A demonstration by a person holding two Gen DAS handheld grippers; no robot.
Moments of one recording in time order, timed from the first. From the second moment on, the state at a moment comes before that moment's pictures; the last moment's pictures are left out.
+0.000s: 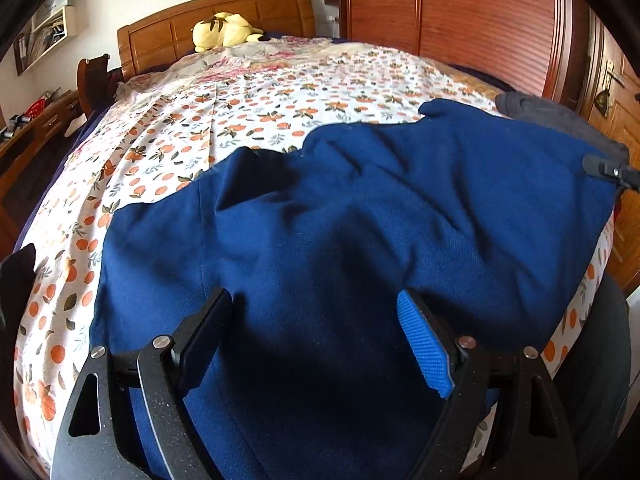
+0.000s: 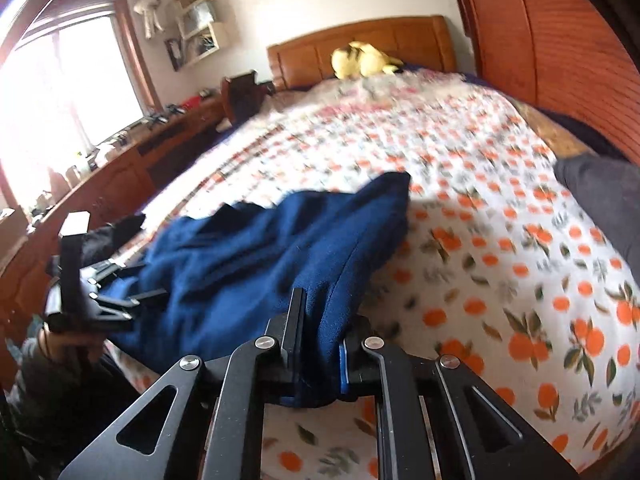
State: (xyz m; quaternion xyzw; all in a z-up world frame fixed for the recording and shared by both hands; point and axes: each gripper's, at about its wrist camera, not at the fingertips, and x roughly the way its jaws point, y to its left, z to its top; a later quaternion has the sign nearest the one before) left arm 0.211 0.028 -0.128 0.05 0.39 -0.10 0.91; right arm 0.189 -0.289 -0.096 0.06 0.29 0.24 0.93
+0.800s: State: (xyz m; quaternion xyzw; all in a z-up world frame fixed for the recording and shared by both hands) left arm 0.111 0.183 -0.086 -0.05 0.27 -0.01 0.96; right arm 0.210 -0.060 -0.034 -0.06 0.23 0.44 0.87
